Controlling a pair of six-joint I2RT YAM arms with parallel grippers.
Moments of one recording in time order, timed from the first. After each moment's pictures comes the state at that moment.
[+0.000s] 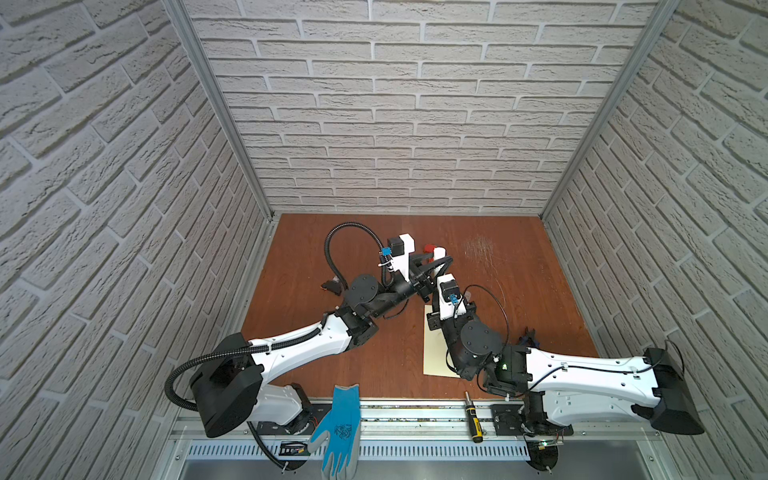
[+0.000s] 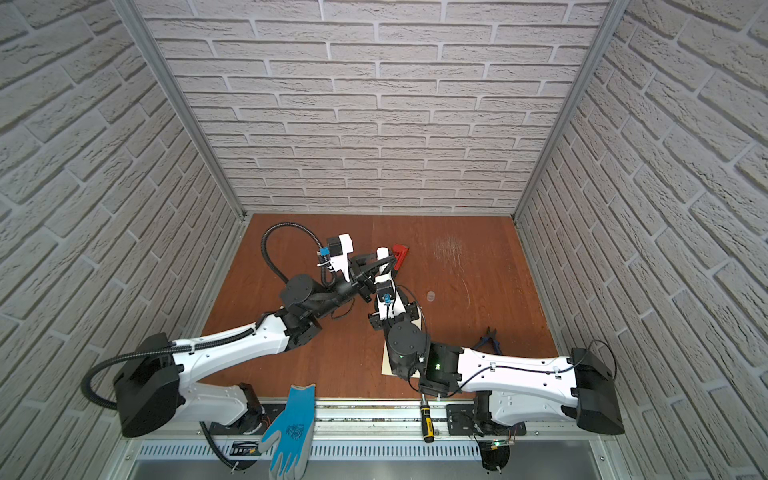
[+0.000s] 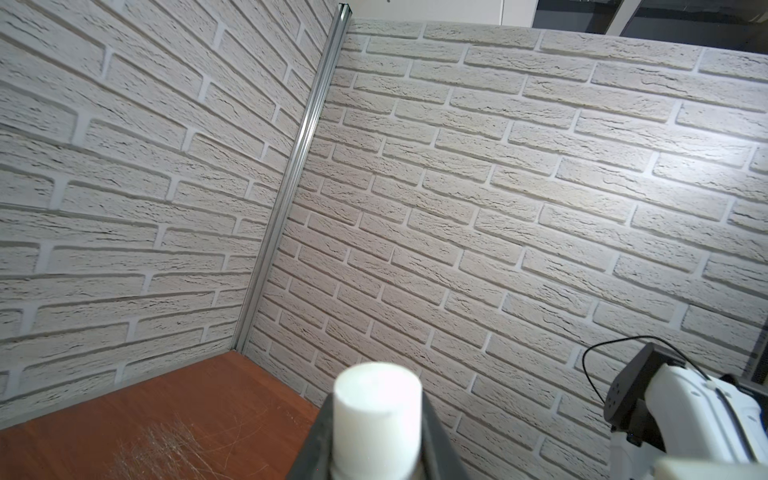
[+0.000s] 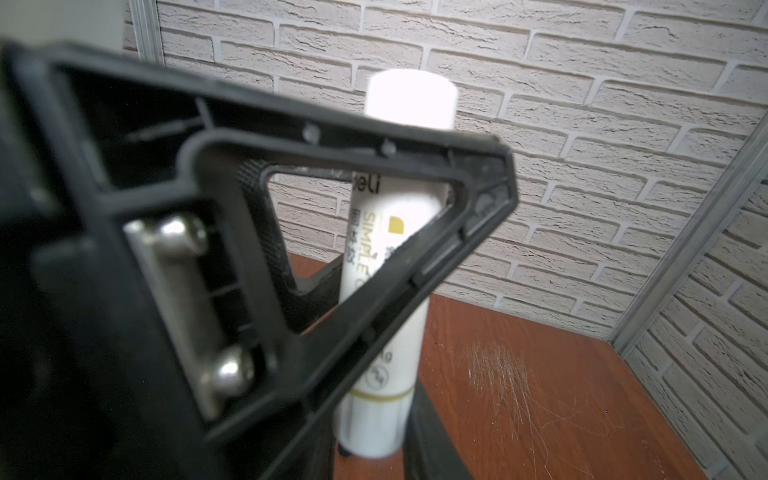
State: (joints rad) left arm -0.93 1.35 0.82 0.89 0.16 -0.44; right arm 1.27 1.12 0.76 0.36 1.13 -0.15
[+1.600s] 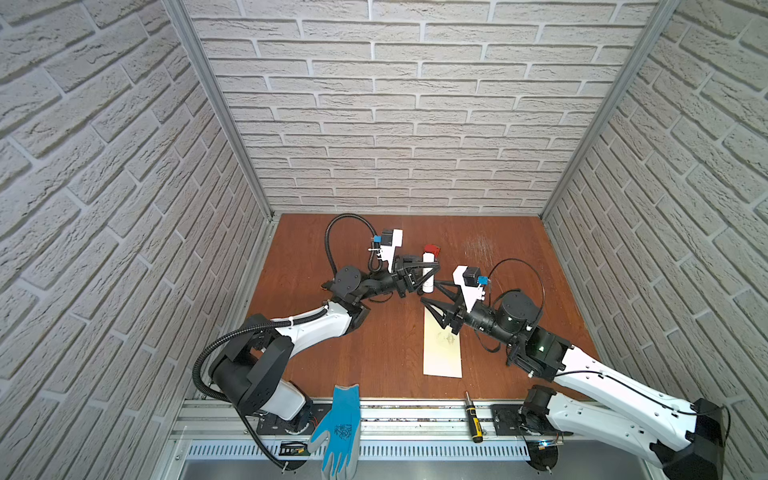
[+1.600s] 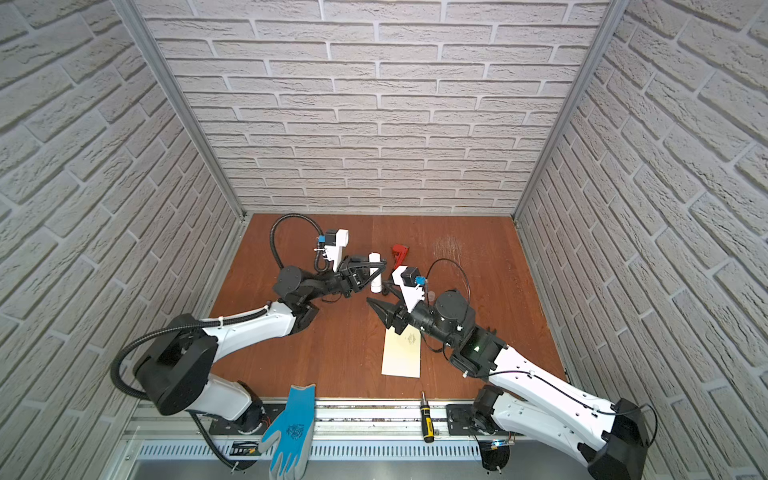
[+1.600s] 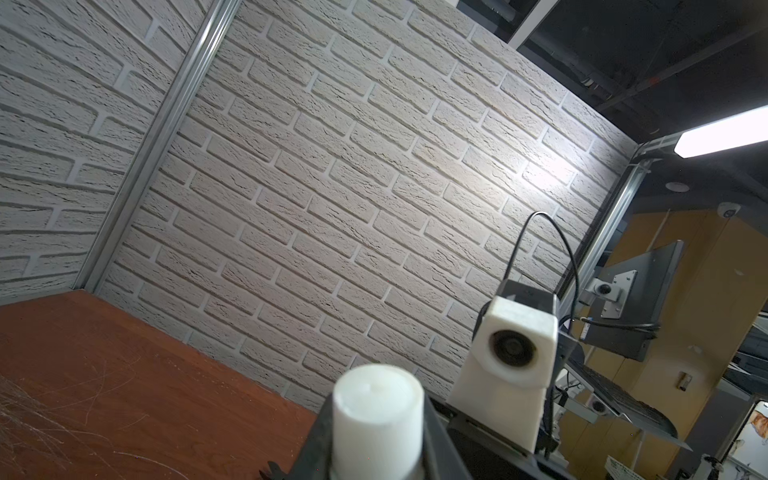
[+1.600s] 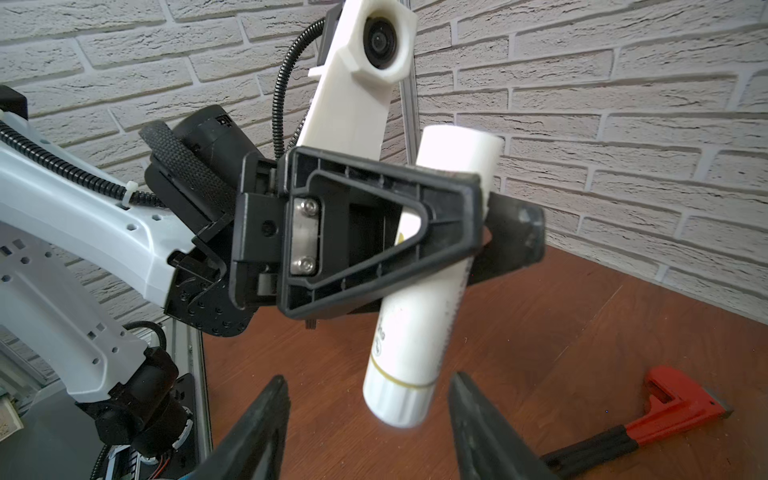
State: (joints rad) left arm -0.70 1.49 0.77 1.22 0.72 -0.87; right arm 0.79 0.88 0.65 0.16 -0.13 0.21
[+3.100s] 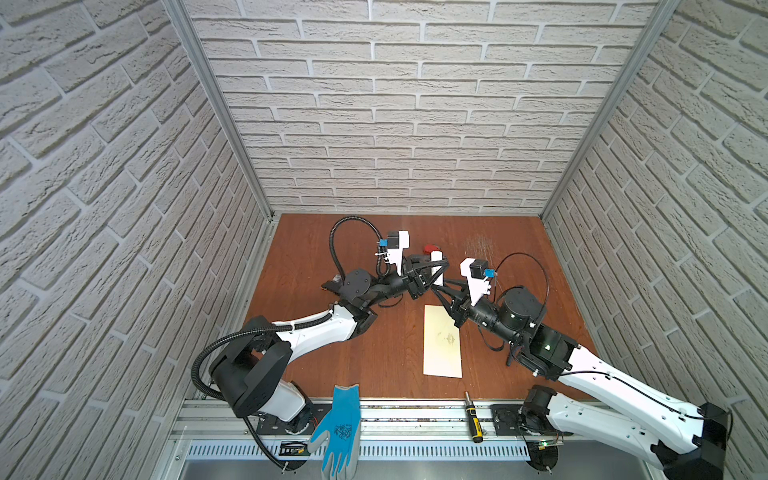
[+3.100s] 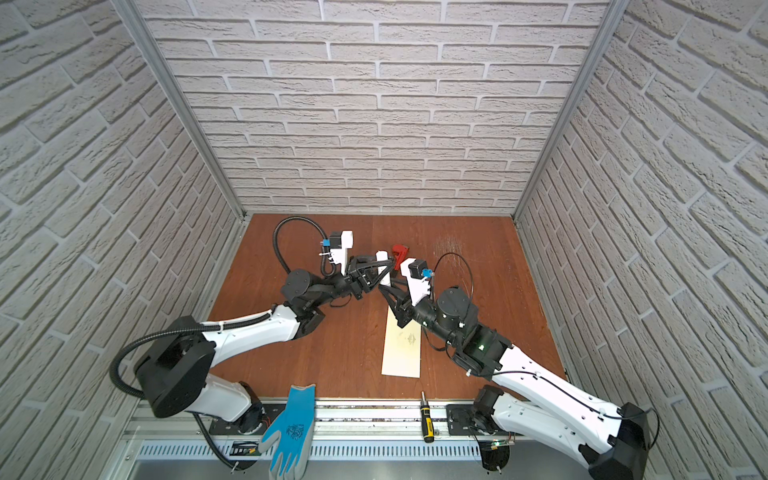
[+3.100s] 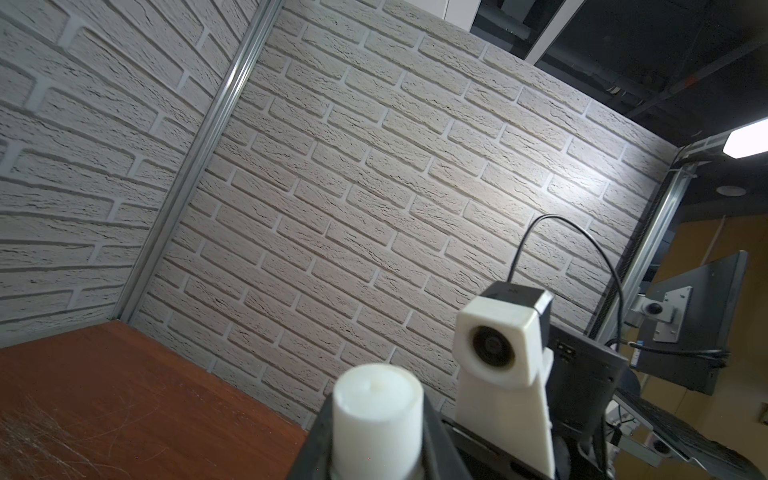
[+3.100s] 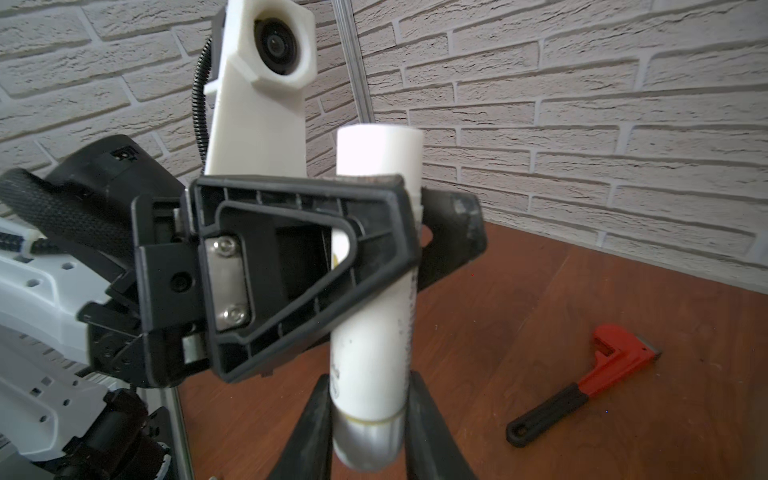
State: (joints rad) left arm -0.80 1.47 0.79 1.14 0.49 -0.72; right arm 0.84 0.84 0.71 0.03 0.07 0.23
